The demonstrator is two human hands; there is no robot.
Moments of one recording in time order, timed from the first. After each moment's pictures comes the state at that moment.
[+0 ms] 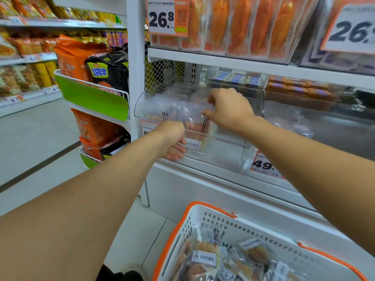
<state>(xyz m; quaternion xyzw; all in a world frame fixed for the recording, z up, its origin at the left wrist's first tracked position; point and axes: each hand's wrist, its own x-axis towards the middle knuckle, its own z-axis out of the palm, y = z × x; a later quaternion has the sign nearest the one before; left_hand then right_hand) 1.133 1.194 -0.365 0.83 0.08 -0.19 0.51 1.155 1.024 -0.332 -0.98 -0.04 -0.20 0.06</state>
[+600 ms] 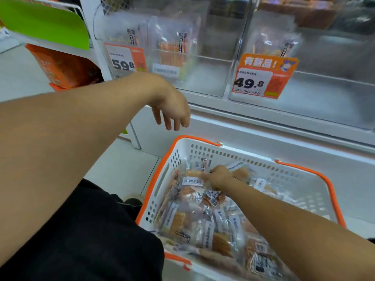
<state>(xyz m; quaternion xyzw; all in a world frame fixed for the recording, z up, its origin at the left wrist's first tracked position) 1.096 1.150 -0.412 0.89 -0.24 -0.39 0.03 0.977 1.003 -0.643 -0.83 0.30 0.24 0.41</state>
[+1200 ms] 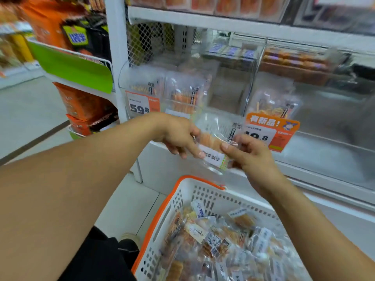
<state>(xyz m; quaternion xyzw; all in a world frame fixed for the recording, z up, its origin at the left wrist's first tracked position) 1.119 1.165 -0.394 0.87 -0.24 -0.37 0.24 1.003 0.980 -0.450 -0.78 0.05 -0.09 0.62</state>
